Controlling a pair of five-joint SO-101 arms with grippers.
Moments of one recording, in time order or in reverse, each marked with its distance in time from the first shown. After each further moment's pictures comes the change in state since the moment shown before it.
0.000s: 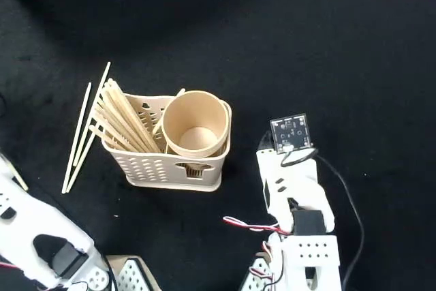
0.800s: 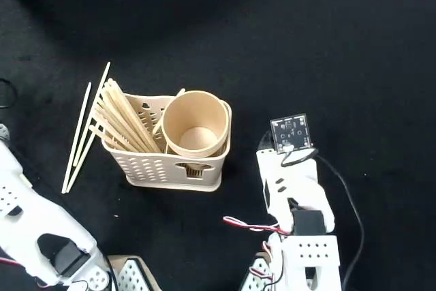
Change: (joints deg) left arm 4.4 -3.9 4.9 -4.7 3.5; right arm 0.0 0.0 0.0 0.0 0.0
